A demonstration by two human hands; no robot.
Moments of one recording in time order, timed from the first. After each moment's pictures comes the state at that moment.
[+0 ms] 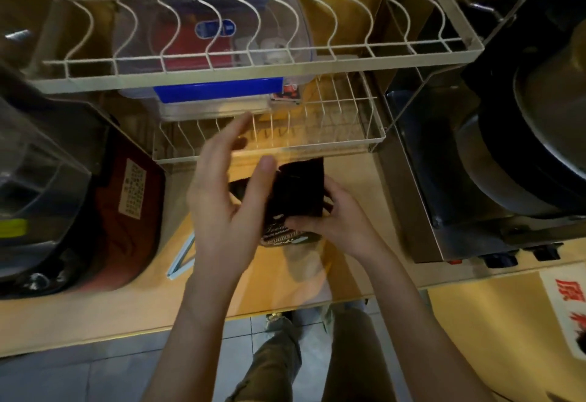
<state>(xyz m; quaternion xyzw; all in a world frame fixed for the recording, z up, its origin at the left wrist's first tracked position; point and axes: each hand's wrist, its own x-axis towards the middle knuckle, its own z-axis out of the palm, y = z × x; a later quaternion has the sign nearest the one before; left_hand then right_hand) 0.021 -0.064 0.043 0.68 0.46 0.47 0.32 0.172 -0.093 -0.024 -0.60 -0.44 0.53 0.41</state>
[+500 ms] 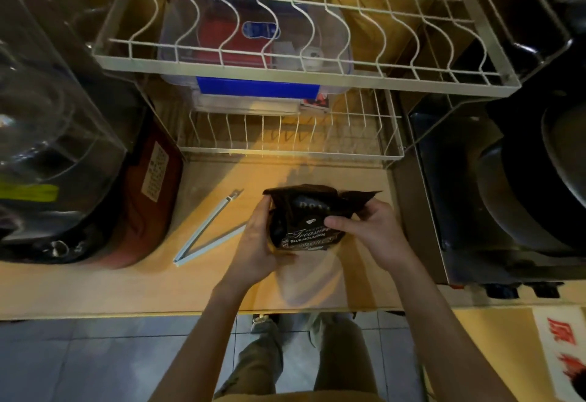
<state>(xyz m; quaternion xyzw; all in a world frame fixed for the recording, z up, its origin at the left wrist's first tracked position) 0.000 -0.071 -0.108 0.67 0.48 0.25 0.51 0.197 -0.098 -0.032 -0.60 -0.41 0.53 0.43</state>
